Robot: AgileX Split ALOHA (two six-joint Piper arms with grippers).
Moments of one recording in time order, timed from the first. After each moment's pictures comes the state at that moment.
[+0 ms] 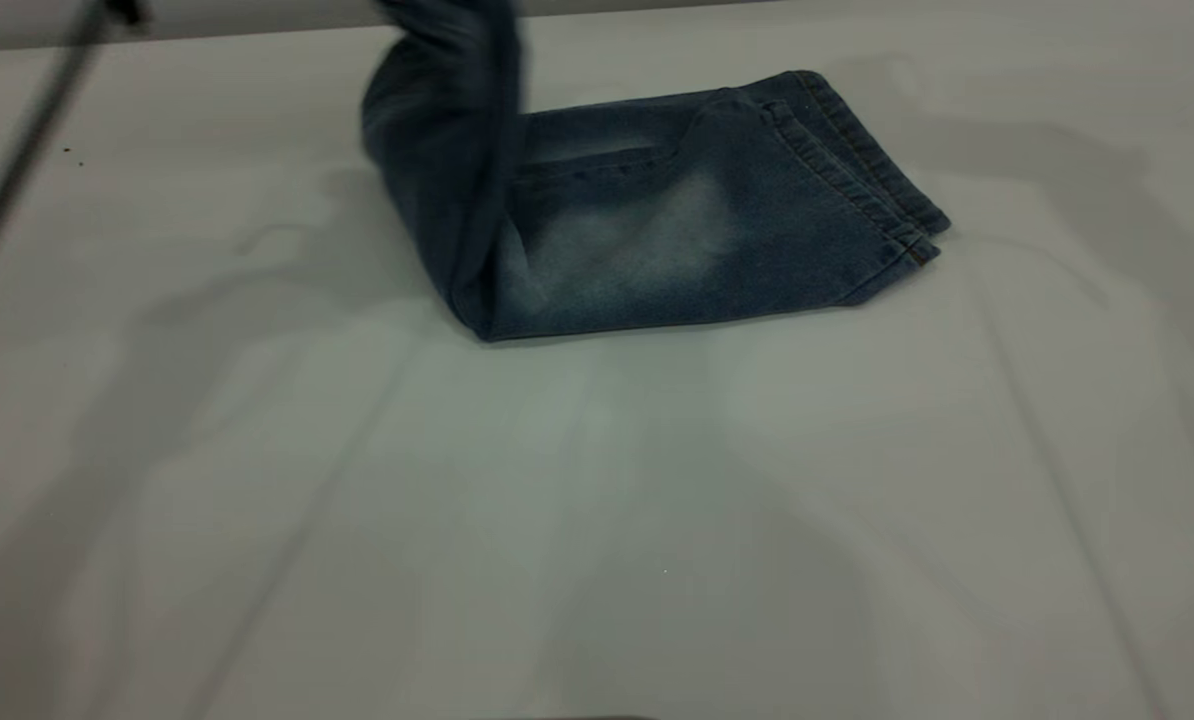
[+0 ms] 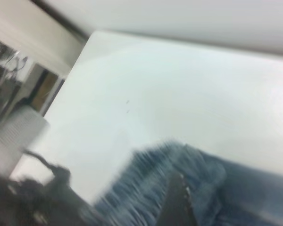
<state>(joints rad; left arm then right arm) -0.26 1.99 -1.31 -1.05 0.48 0.78 0.05 2.27 -1.97 1.24 0.96 -0.80</state>
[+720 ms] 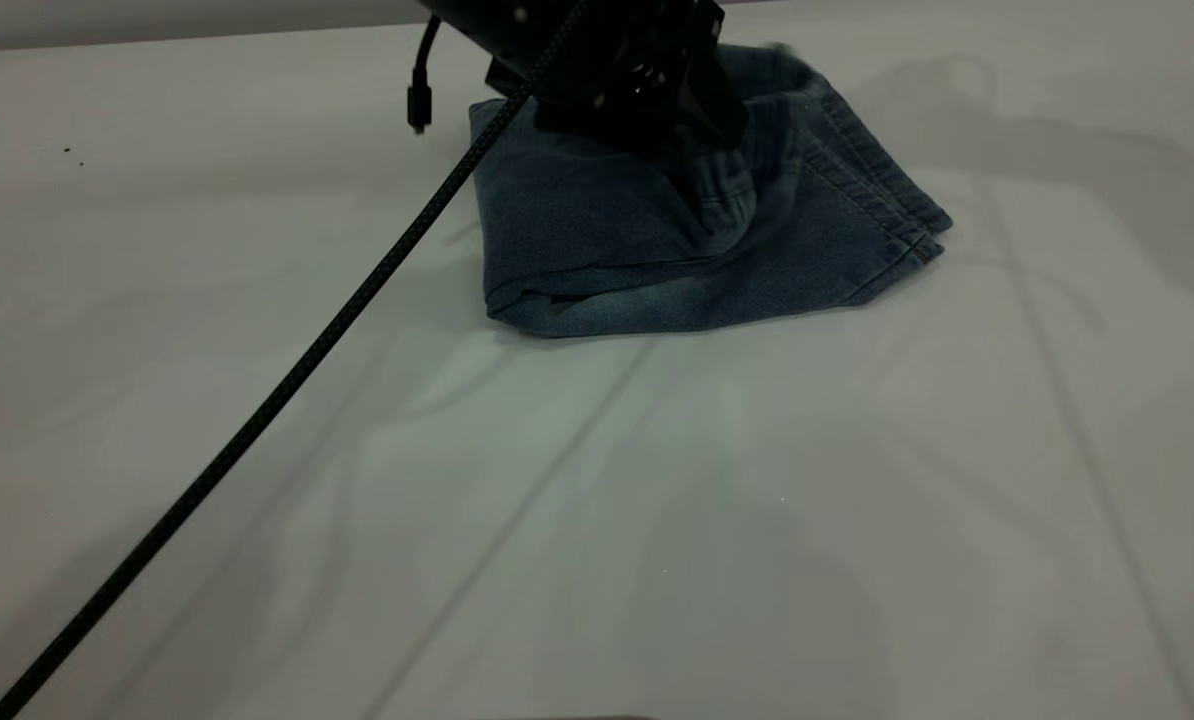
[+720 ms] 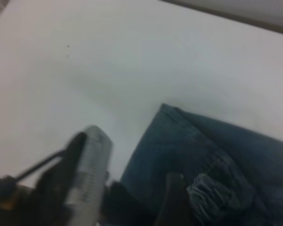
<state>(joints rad) -0.47 2.24 -1.49 -1.05 0.43 0.89 0.02 2.21 -1.97 0.93 1.03 -0.71</state>
